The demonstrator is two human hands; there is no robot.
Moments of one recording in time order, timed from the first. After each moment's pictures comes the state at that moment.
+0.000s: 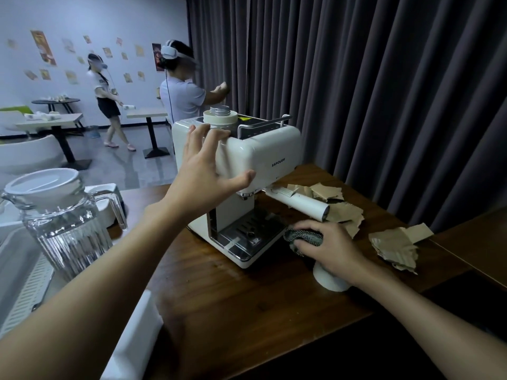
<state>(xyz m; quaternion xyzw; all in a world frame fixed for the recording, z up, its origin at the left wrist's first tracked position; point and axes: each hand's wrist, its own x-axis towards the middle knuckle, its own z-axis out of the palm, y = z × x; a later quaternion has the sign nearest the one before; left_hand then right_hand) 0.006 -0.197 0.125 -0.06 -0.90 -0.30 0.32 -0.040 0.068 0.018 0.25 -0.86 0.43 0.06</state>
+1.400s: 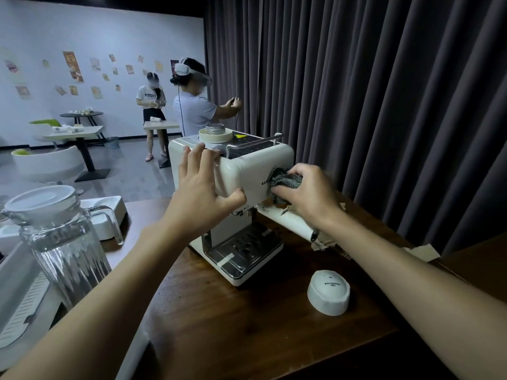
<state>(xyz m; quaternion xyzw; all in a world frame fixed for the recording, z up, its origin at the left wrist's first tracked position) 0.005 -0.175 0.126 -0.01 -0.90 -0.27 0.33 -0.077 0.025 0.129 0.23 -0.85 0.44 0.18</state>
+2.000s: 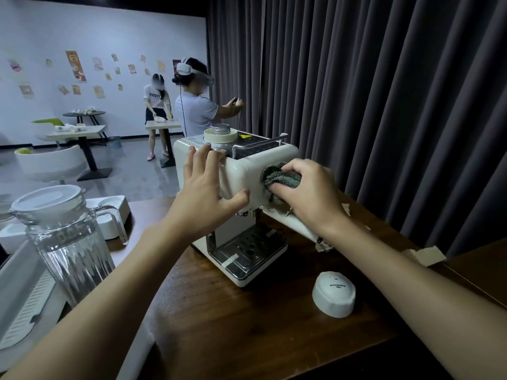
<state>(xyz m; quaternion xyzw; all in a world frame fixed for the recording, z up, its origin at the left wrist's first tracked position) 0.007 -0.182 0.126 -0.02 -0.92 -0.25 0.32 -0.055 0.012 0.138 0.26 -0.83 0.42 0.26</state>
